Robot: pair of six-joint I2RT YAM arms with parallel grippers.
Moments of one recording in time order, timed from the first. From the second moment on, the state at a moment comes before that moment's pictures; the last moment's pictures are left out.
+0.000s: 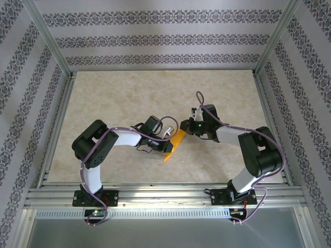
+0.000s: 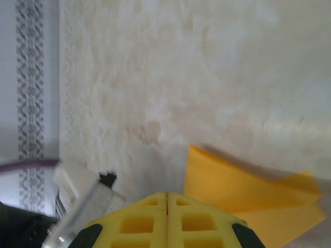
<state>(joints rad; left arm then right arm) -0.67 1.89 0.91 -0.01 0.66 -0.43 0.34 1.62 0.69 0.19 -0.66 0.77</state>
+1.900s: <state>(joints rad) -0.69 1.75 0.76 -0.03 0.61 -0.65 0.36 1.76 0.65 0.21 -0.69 0.81</state>
